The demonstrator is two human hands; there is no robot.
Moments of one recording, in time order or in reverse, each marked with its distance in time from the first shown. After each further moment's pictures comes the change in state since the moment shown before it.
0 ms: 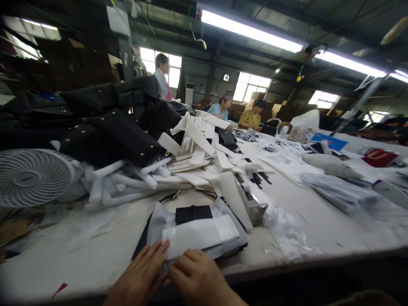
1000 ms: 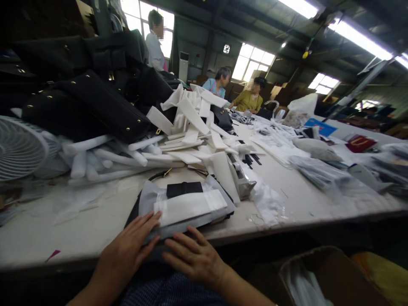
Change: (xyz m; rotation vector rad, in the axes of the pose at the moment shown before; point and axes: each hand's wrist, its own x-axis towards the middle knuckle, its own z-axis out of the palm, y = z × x) left_hand 0.002 0.009 -0.014 -0.222 -0.160 -0.220; right_hand -0.064 -0.002 -0.003 -0.192 -0.031 -0.172
